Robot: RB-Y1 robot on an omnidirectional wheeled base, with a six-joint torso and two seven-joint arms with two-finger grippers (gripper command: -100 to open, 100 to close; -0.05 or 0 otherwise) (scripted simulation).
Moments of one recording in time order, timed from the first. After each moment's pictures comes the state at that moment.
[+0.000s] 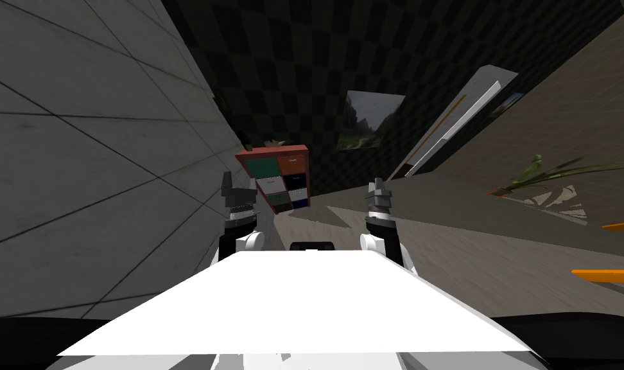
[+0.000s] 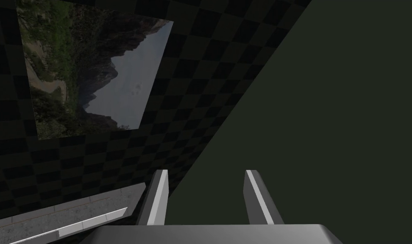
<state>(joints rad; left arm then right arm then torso) 0.50 0.00 0.00 -2.28 0.04 -0.48 0.11 0.54 0.03 -0.06 -2.27 0.08 -0.38 0.01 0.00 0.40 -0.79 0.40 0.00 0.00</state>
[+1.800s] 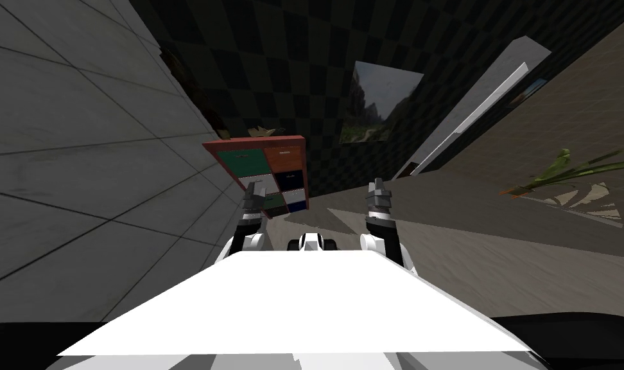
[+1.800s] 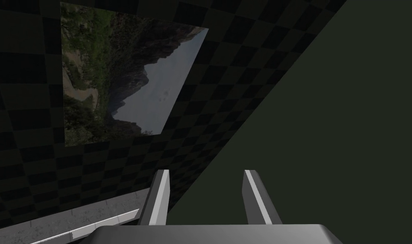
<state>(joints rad) 0.42 0.16 0.02 -2.00 0.03 -0.54 0.08 0.54 0.03 -0.06 -2.26 0.08 -0.38 0.01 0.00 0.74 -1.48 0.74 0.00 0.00</state>
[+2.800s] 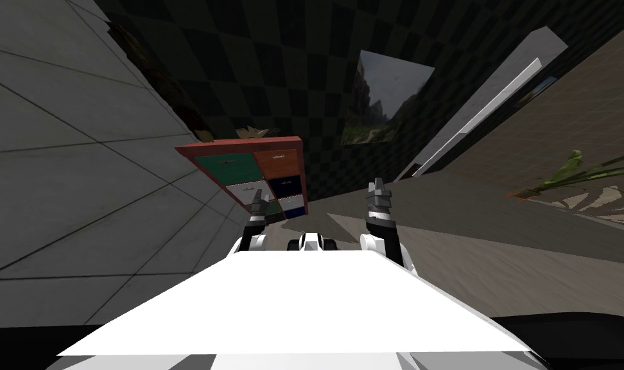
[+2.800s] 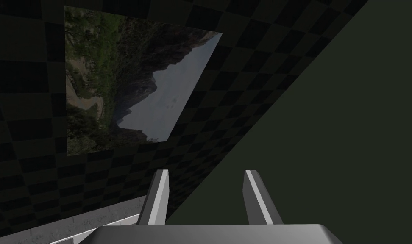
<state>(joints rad) 0.37 0.14 0.04 -1.77 0.01 -0.58 0.05 0.54 0.03 -0.06 -2.26 0.08 -0.38 0.01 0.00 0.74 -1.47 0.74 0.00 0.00</state>
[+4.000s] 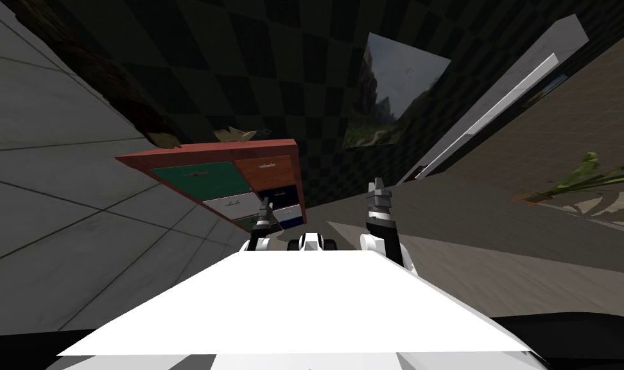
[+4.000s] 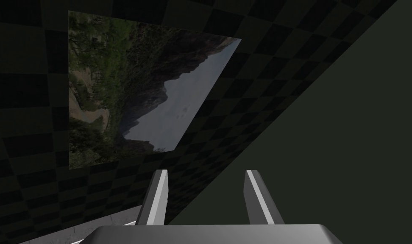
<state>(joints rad) 0.29 0.12 0.06 -1.46 -0.01 -0.64 0.01 0.54 0.03 -0.06 -2.26 0.08 -0.38 0.01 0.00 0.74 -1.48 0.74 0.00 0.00</state>
